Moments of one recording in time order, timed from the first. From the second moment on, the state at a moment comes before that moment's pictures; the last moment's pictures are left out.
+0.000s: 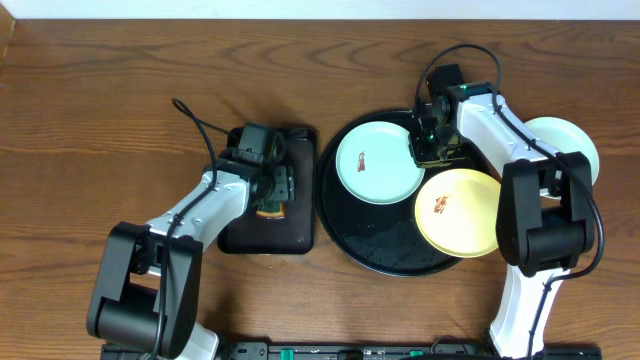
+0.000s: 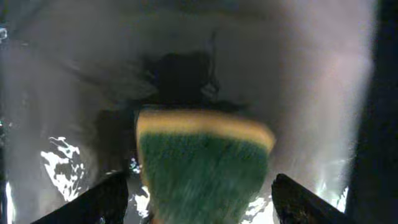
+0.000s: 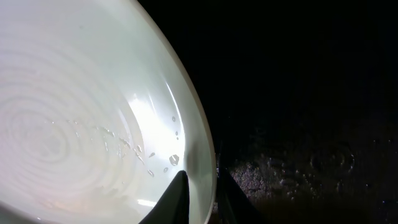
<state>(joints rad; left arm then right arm) -0.28 1.70 0.90 -0.41 0.03 -0.36 0.20 2.12 1.53 -0.94 -0.14 0.04</state>
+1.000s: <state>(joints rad) -0.29 1.70 1.01 -0.62 0.02 -0.35 0.20 2.12 1.53 -0.94 -0.14 0.04</state>
